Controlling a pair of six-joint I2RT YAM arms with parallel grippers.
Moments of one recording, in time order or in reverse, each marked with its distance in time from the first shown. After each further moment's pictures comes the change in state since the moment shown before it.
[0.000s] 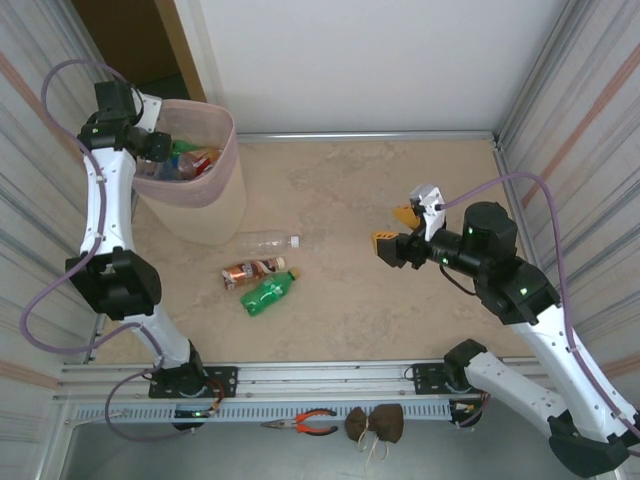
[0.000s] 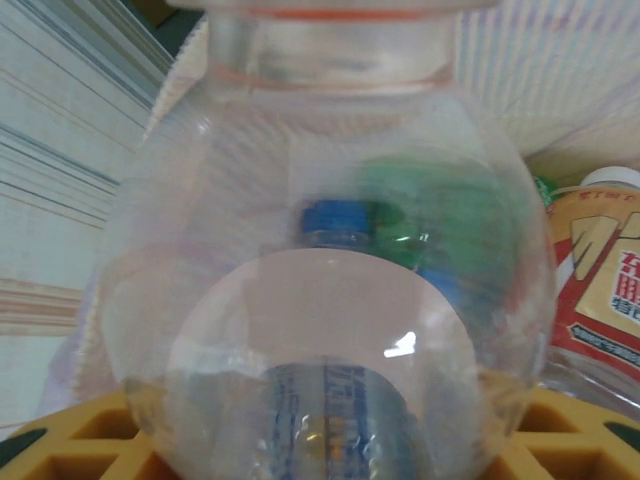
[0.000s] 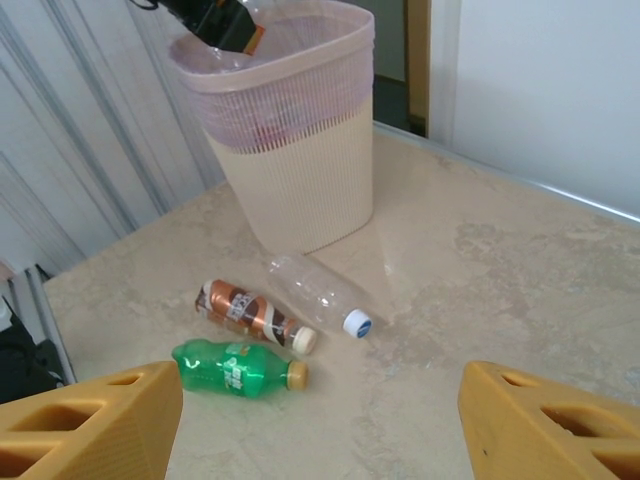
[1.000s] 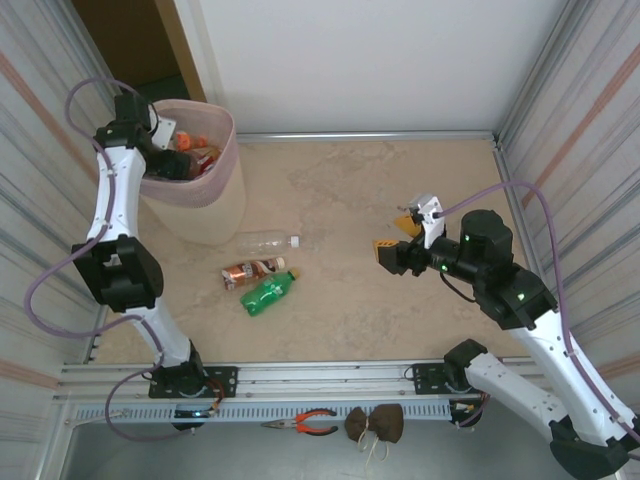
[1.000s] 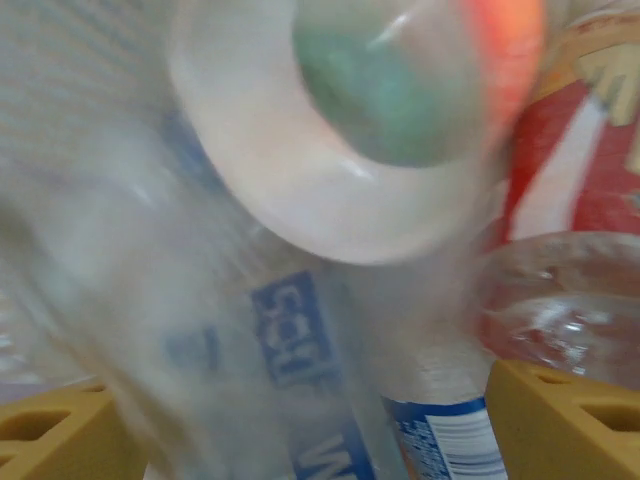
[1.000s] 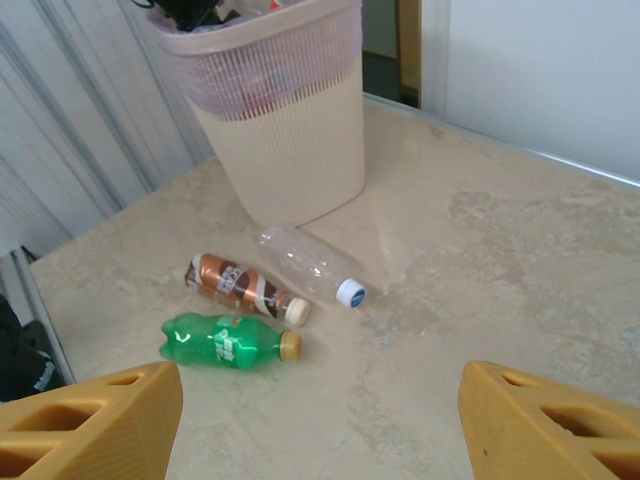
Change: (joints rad) left arm -0.021 0.043 -0.055 -0.094 0.034 -0.023; right arm 0.000 -0.044 -0.066 -0.014 0.019 0.001
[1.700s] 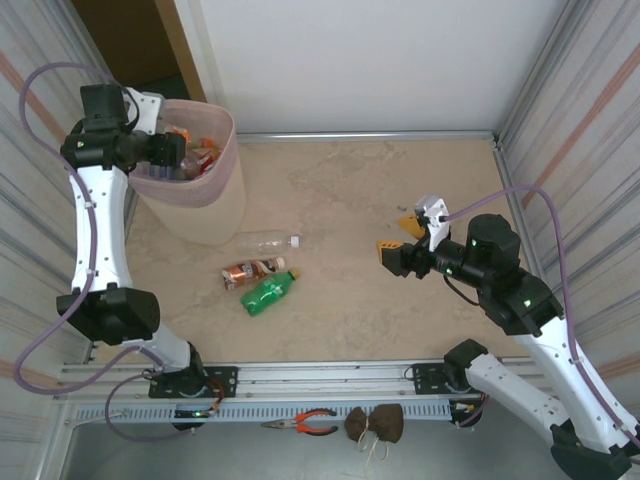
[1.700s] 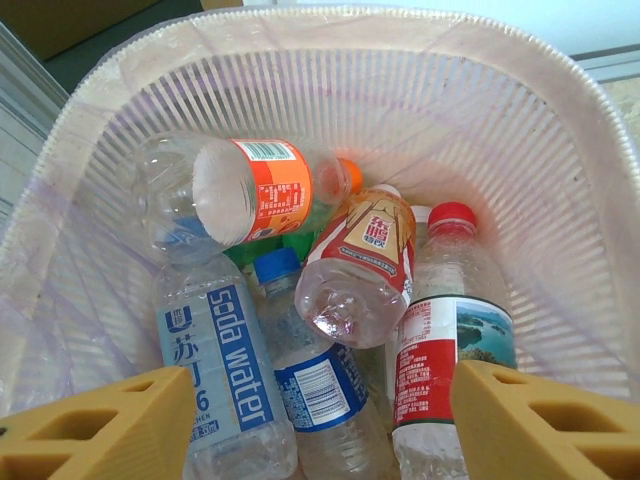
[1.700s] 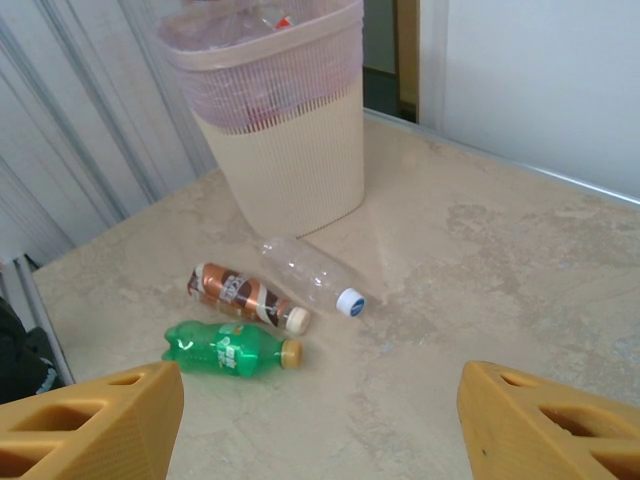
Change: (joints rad) left arm -0.003 -0.225 0.024 -0.005 0.213 -0.103; right arm 0.000 -0.033 0.000 -0.002 0.003 0.001
